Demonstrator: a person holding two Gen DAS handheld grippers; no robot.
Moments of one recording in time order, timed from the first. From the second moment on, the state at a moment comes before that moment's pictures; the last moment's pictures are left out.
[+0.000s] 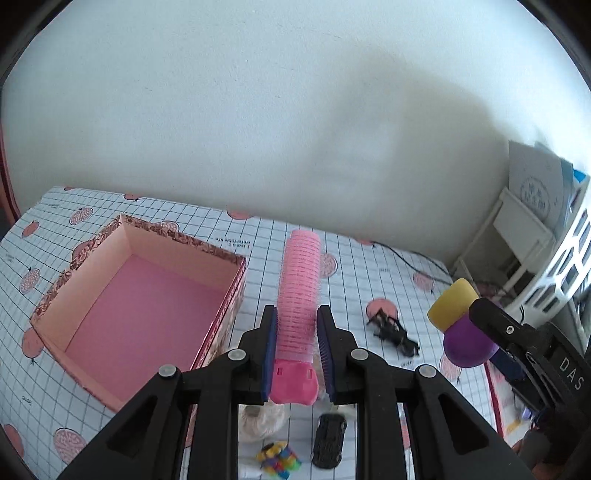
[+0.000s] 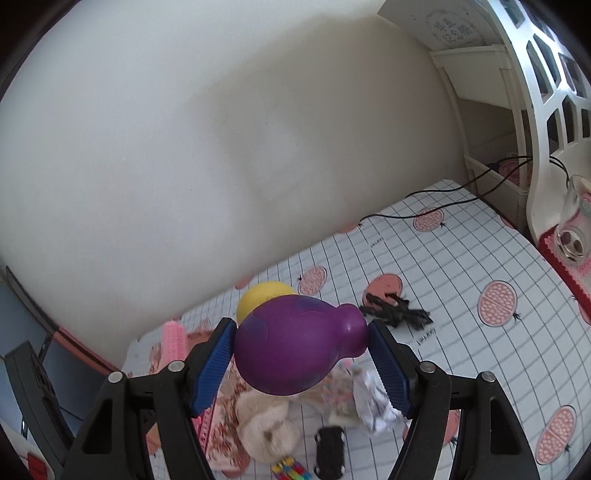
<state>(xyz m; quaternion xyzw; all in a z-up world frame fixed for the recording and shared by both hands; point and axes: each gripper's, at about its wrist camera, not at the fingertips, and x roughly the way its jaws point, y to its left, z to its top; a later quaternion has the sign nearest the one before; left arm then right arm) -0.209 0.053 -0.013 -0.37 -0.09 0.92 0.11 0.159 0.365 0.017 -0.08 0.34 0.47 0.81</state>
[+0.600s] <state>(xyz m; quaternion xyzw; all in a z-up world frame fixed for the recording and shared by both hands) -0.229 0.042 -0.043 -0.37 -0.14 0.92 0.07 0.171 0.391 -0.022 -0.07 0.35 0.44 0.82</state>
